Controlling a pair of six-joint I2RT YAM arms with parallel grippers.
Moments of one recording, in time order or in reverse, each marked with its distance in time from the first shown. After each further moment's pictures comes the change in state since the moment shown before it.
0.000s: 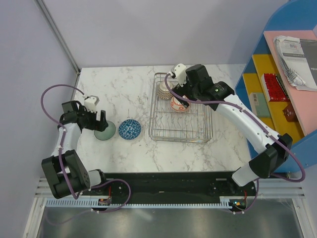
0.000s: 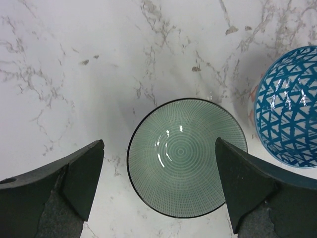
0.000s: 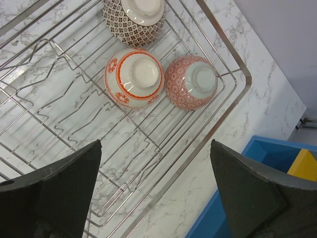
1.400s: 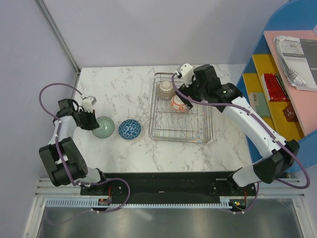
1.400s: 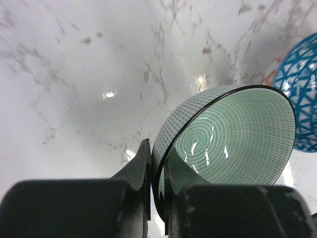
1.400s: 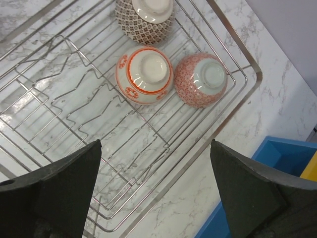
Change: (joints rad) left arm 0.080 0.150 0.059 -0.130 0.021 0.076; right arm -0.047 -0.066 -0.049 -0.005 -0.099 0.020
